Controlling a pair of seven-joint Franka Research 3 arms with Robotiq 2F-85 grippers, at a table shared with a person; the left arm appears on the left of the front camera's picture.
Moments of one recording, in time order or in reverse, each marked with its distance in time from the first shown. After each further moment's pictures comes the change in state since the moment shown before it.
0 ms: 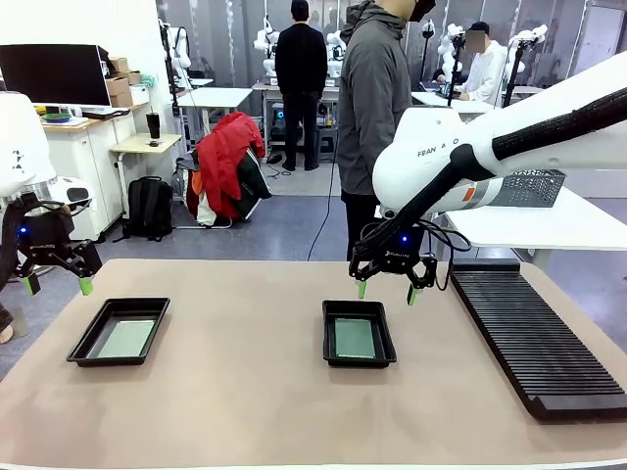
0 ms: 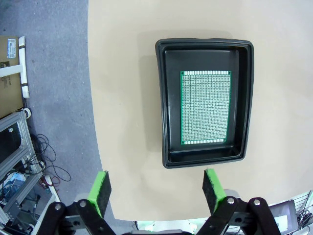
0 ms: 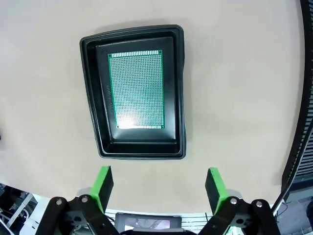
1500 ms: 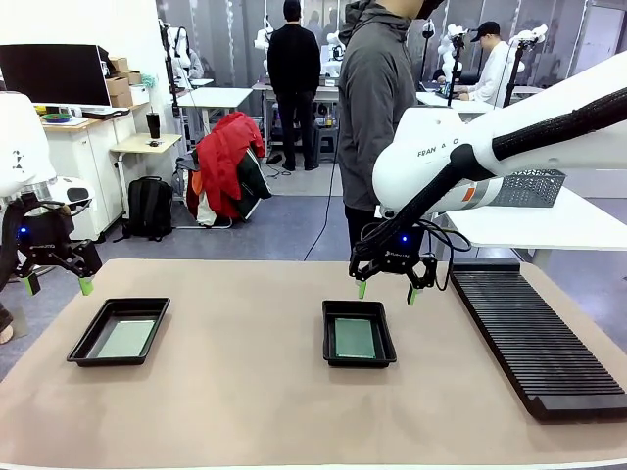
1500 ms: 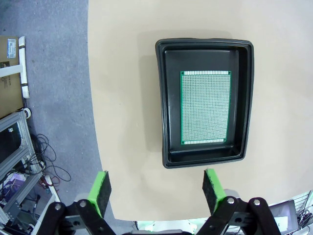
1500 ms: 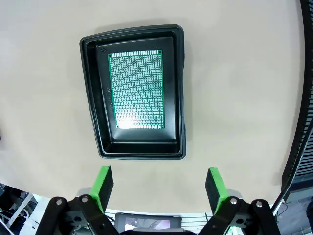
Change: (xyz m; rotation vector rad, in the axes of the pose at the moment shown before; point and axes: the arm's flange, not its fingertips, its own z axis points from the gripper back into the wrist) left arm 0.000 0.000 0.000 0.000 0.000 0.000; right arm 0.000 0.000 0.000 0.000 0.000 0.000
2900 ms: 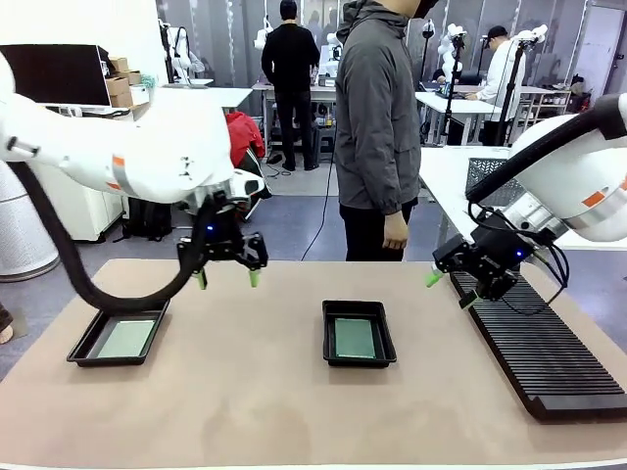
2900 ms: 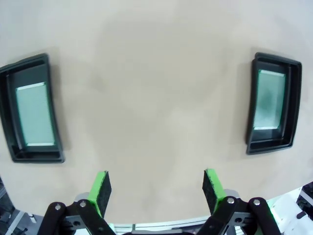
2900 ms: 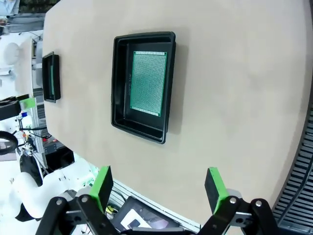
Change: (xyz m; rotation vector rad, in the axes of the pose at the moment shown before) left arm -0.010 -0.300 0.020 -0.077 -0.101 -0.010; right arm -0.013 -0.185 0.009 0.533 -0.075 0.129
